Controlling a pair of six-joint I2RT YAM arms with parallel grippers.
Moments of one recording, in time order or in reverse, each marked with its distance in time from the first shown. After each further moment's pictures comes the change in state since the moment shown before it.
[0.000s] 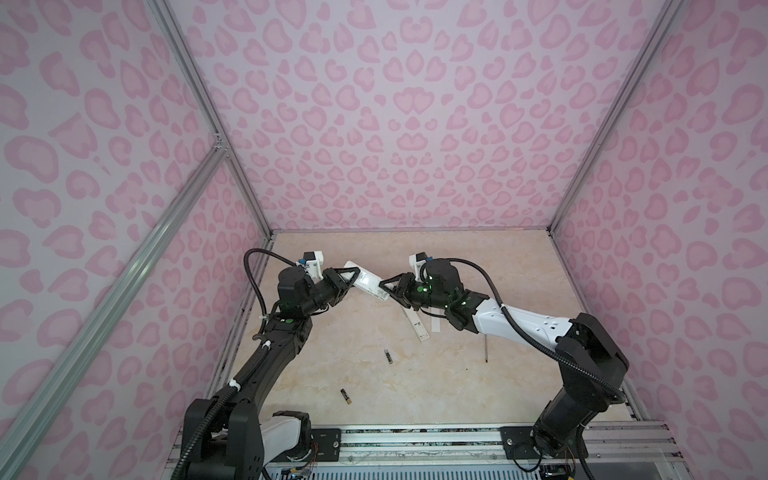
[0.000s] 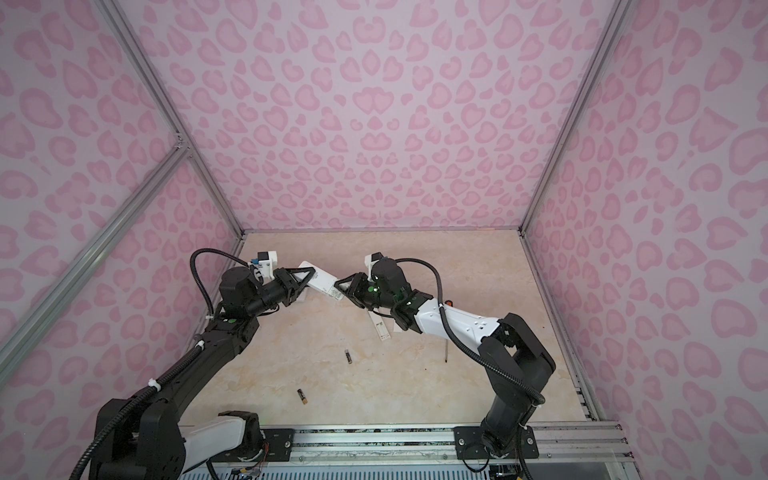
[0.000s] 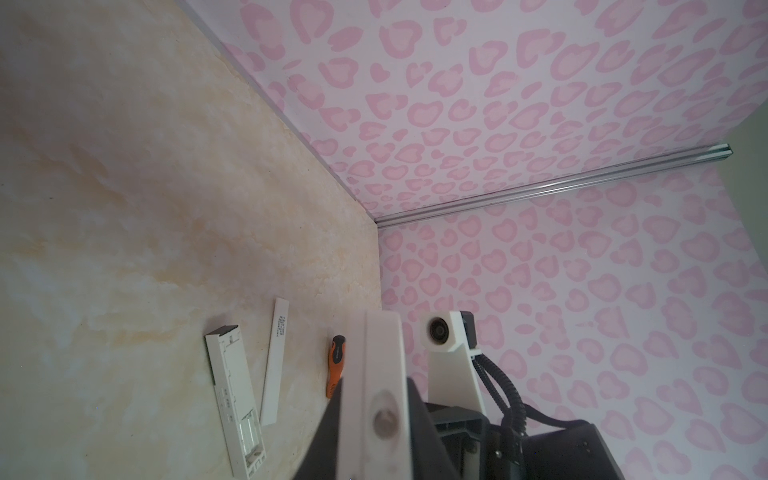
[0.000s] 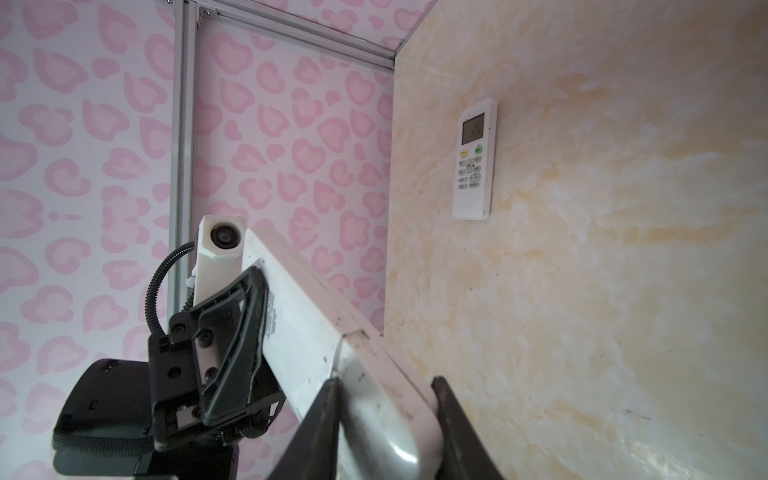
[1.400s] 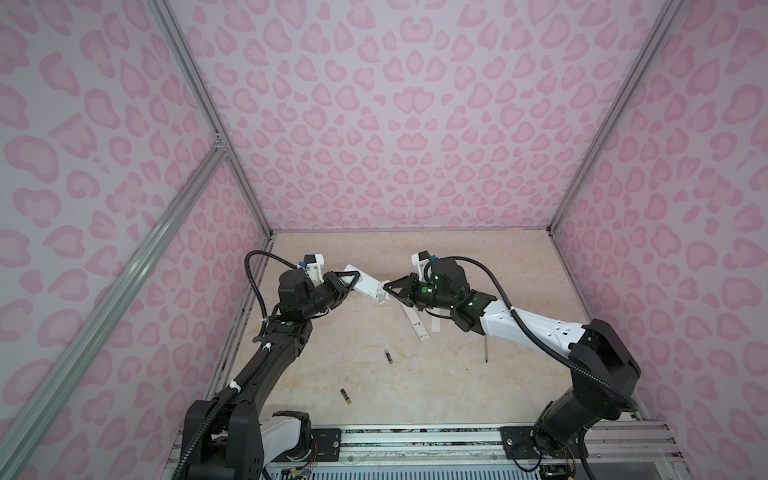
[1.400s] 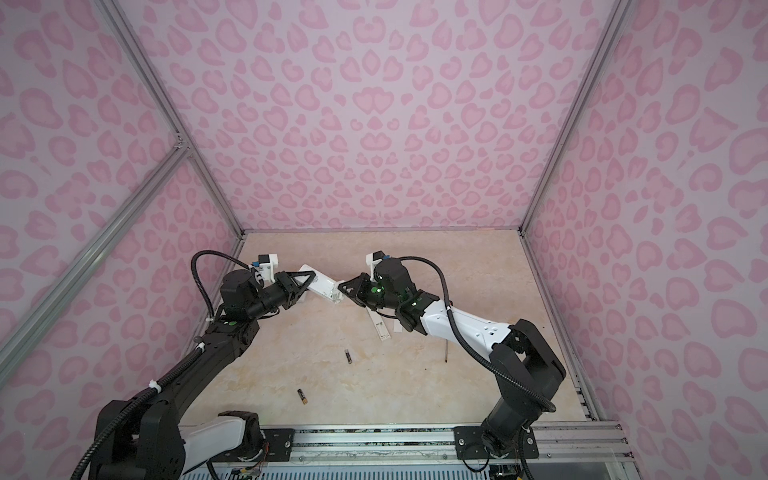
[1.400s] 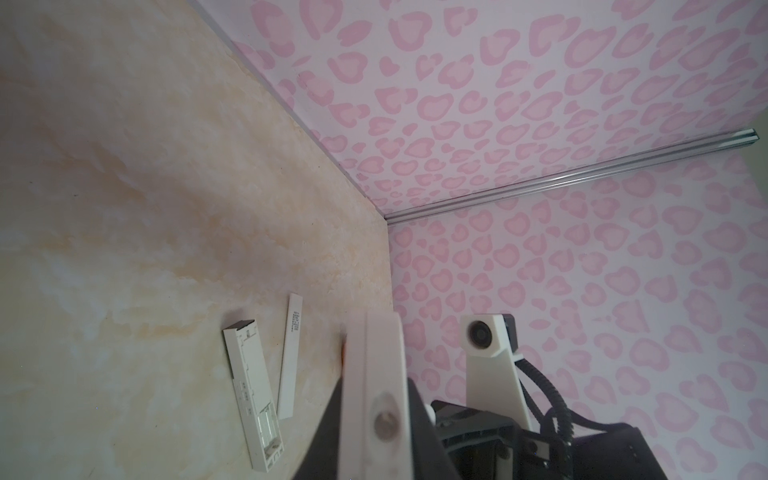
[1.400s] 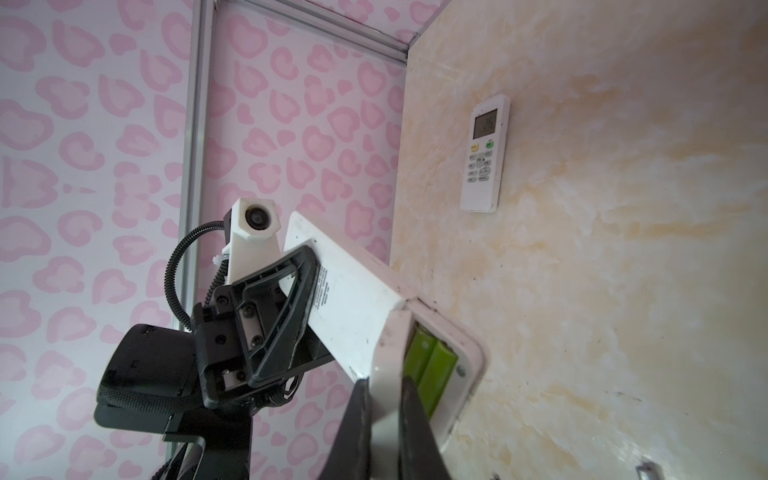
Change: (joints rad) left arm 0.002 -0.008 -0.027 -0.012 -0.011 0.042; right arm -0.013 -0.050 -0.011 -0.032 -0.030 -0.048
